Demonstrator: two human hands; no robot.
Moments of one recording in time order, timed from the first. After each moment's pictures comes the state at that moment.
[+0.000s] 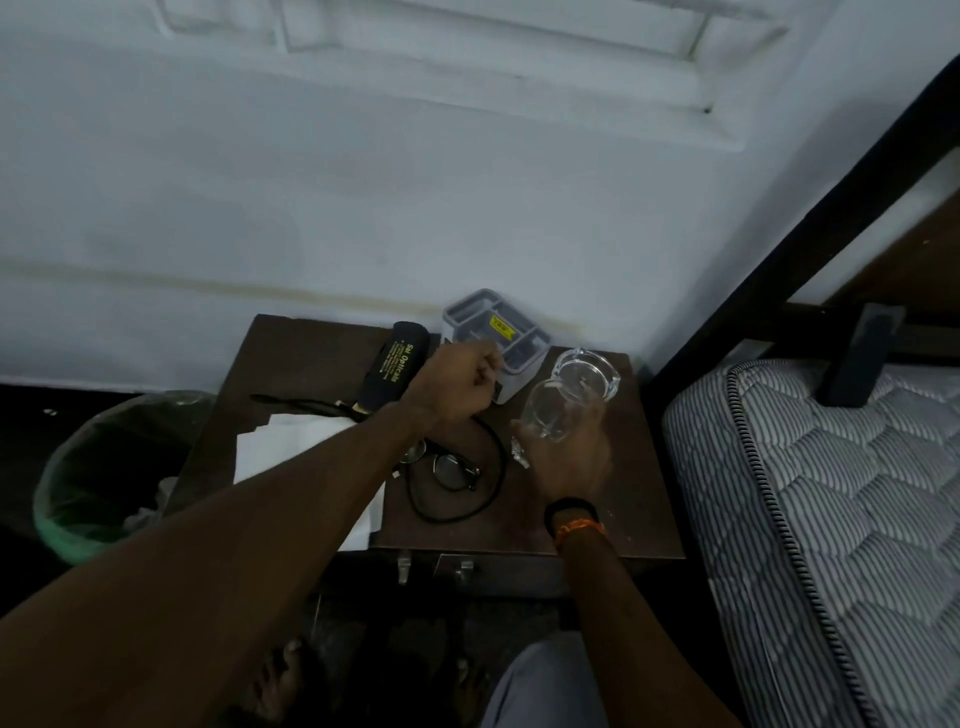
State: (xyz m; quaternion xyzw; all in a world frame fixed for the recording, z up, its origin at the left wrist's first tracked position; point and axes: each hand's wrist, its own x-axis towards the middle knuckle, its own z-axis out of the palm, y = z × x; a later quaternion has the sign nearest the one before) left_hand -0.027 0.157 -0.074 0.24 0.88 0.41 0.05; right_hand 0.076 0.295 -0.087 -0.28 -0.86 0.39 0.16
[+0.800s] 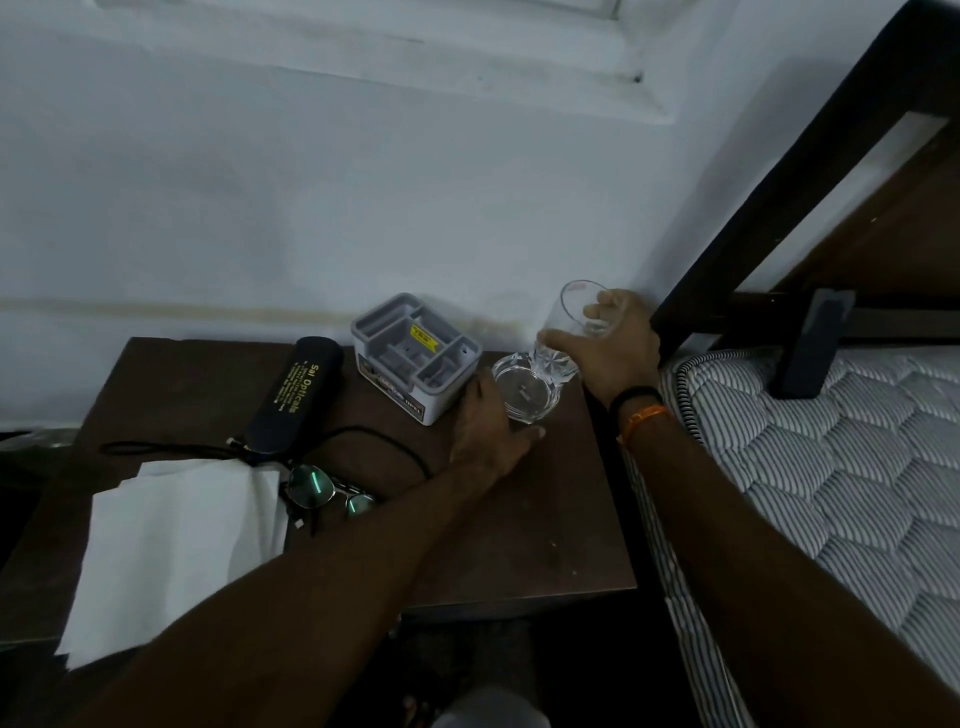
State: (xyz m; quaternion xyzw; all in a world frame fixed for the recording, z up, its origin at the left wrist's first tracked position) left_hand -0.023 0.308 -0.149 0.11 0.87 0.47 0.06; right_hand -0.025 0.440 -0.027 -0.23 -0.87 0.40 0.20
